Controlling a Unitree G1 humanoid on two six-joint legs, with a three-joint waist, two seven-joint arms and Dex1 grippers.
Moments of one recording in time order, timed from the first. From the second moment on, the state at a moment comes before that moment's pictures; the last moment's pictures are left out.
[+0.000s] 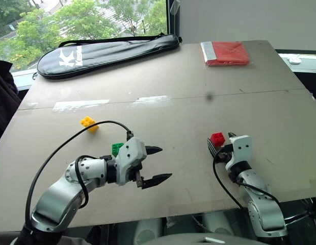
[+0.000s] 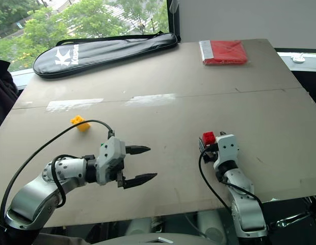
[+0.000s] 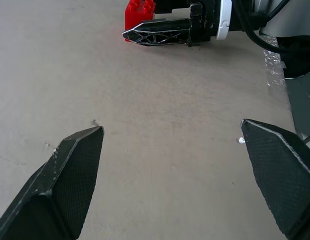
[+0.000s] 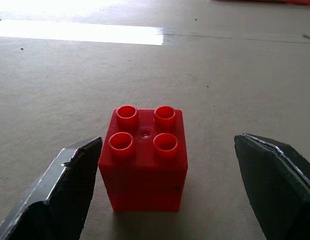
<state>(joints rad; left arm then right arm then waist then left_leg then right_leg) 0.08 0.78 -0.01 -0.62 -0.51 0.51 -0.89 0.15 -0.12 0.10 -0.37 0.06 0.25 0.18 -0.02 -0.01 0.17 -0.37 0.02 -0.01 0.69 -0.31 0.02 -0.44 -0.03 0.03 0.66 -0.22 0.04</state>
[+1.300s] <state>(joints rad) 0.35 0.16 0.15 -0.39 -0.06 0.11 -0.25 0.36 -0.58 -0.02 -0.27 0.49 -0.20 1.11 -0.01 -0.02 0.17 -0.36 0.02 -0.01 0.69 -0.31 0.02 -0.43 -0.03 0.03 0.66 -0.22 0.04</state>
